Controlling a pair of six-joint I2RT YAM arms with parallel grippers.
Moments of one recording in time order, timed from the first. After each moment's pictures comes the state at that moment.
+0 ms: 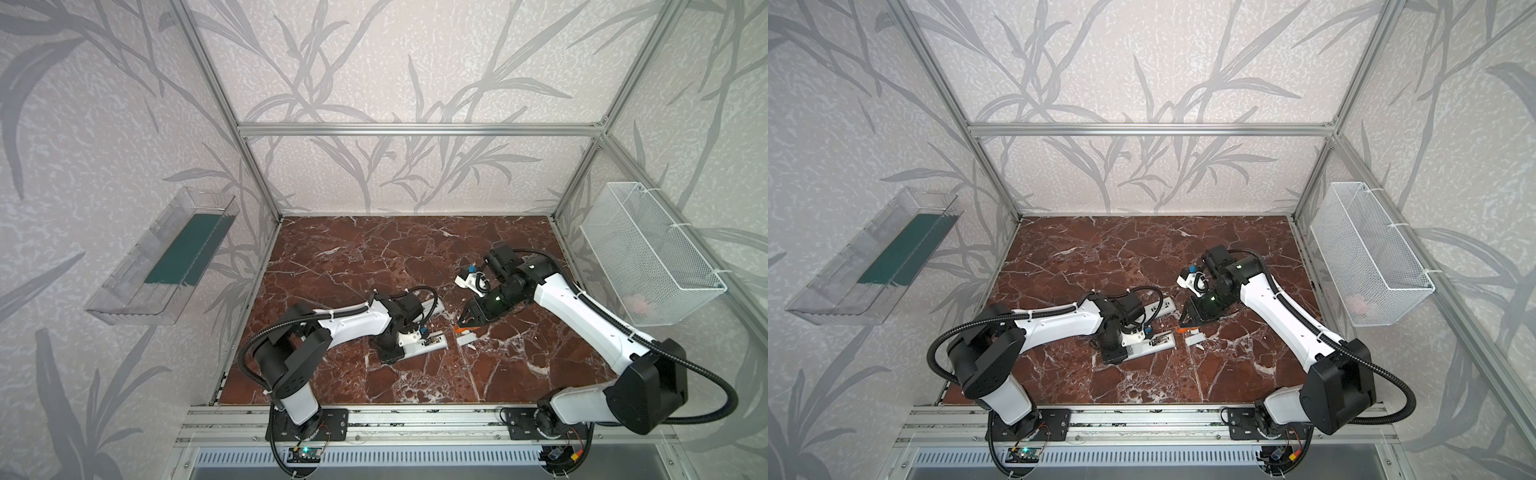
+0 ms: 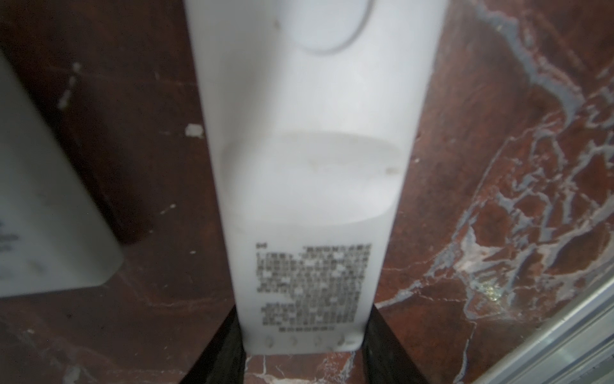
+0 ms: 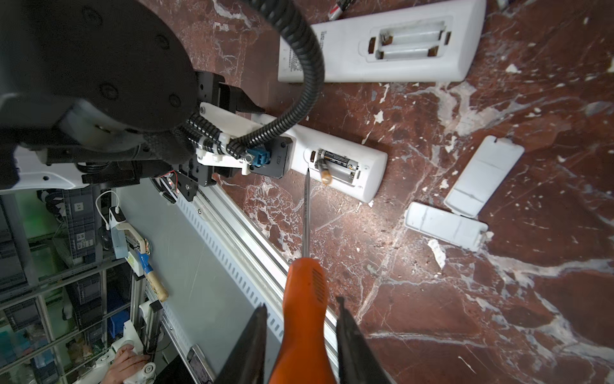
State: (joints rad) left arm -0.84 1.70 0.98 -0.88 0.04 0.43; right arm 0.46 1.40 1.20 -1.14 -0.63 0.06
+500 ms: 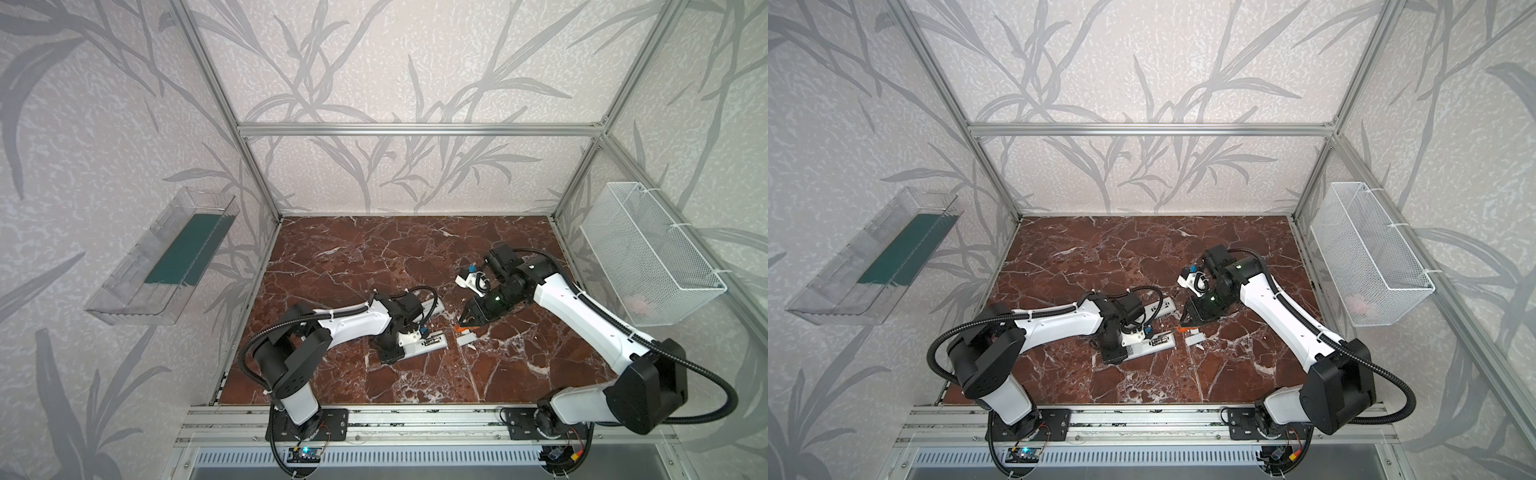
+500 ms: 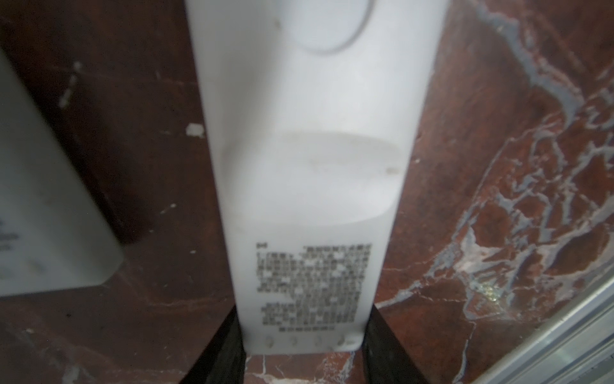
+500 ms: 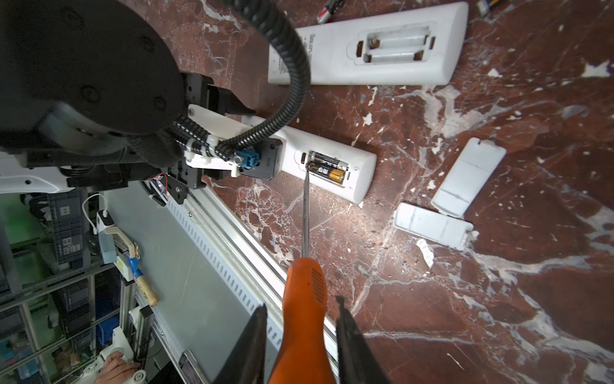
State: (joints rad) left arm -0.84 1.70 0.98 -0.88 0.04 0.42; right arm 0.46 1.40 1.20 -1.14 -0.57 0.05
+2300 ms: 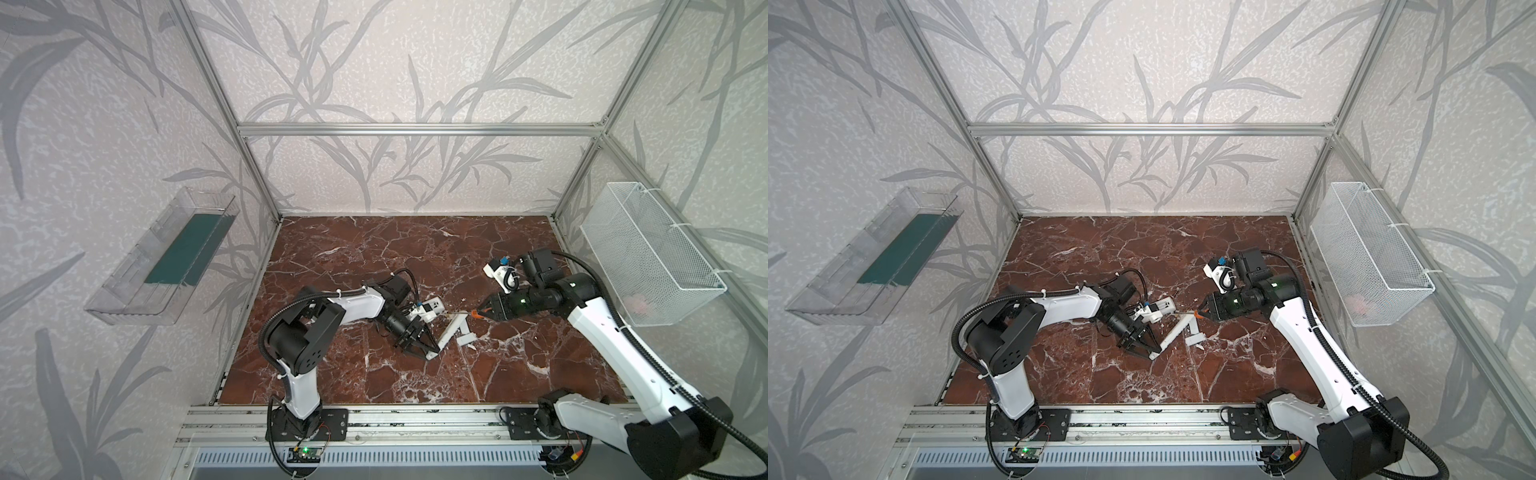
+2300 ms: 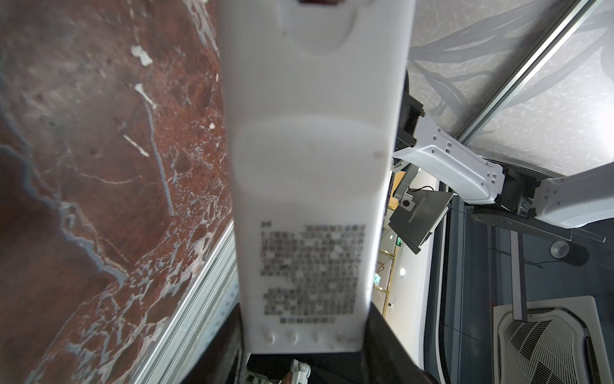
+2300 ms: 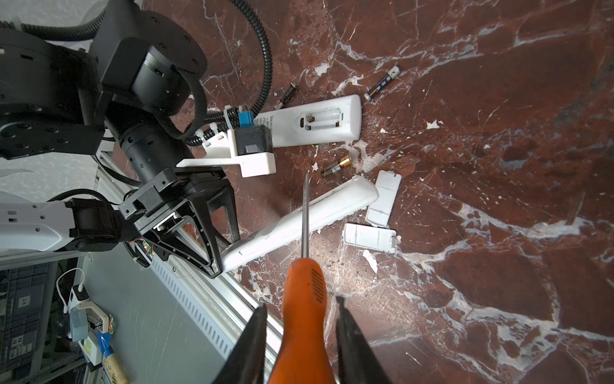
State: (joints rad) left arm -0.63 1.82 0.98 -0.54 1.29 -0.42; right arm 0.31 1.16 1.10 -1.03 -0.52 0.12
